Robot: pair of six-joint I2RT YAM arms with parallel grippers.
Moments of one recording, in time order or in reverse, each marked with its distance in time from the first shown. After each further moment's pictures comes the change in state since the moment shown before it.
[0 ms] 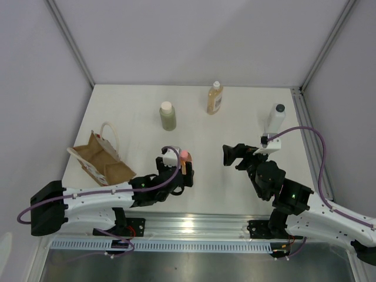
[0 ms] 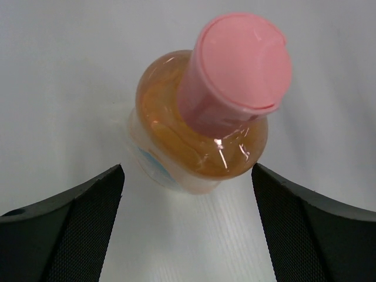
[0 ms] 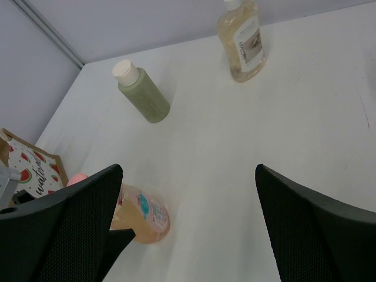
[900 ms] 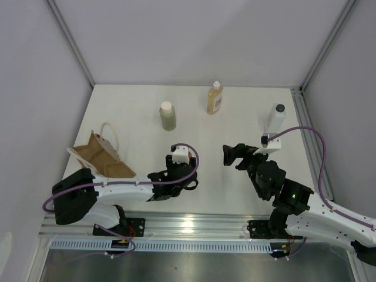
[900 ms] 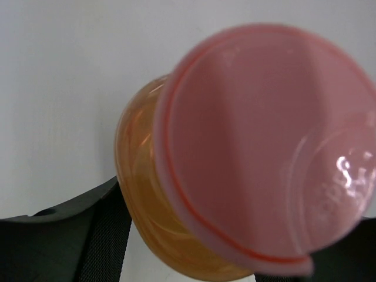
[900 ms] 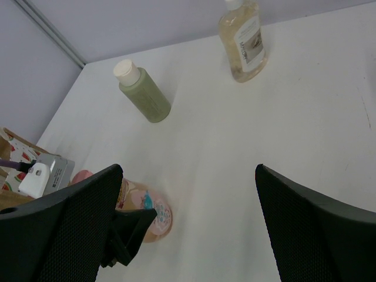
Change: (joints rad) left arm 0.035 0.292 0.098 0.081 -0.096 -0.020; right arm -0.005 -0.002 0.000 0.000 -0.009 0.000
